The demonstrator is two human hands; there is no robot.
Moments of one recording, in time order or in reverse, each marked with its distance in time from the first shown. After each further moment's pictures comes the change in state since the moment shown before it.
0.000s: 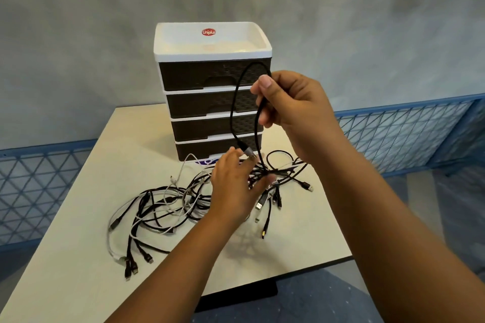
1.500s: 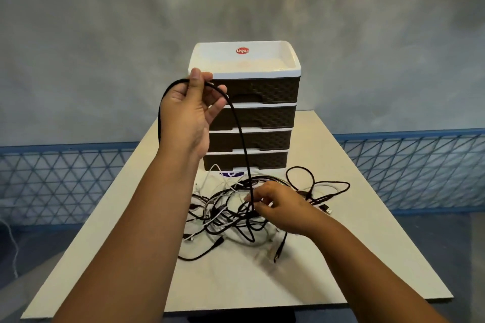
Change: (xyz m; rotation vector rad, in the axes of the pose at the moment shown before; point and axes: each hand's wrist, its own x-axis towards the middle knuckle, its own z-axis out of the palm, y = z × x) left_hand 0.074 0.045 -0.154 -1.286 0.560 -0.259; right_hand -0.034 0.118 0.006 -0.610 -0.587 0.233
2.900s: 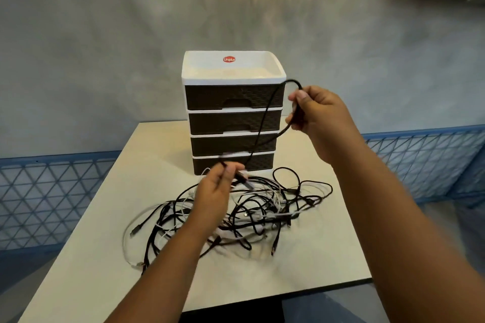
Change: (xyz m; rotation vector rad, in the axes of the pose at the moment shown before) left_hand -0.067 -0.095 -0.081 0.525 -0.368 -0.048; right_hand -0.010 -0.083 -0.110 0.744 0.638 -0.054
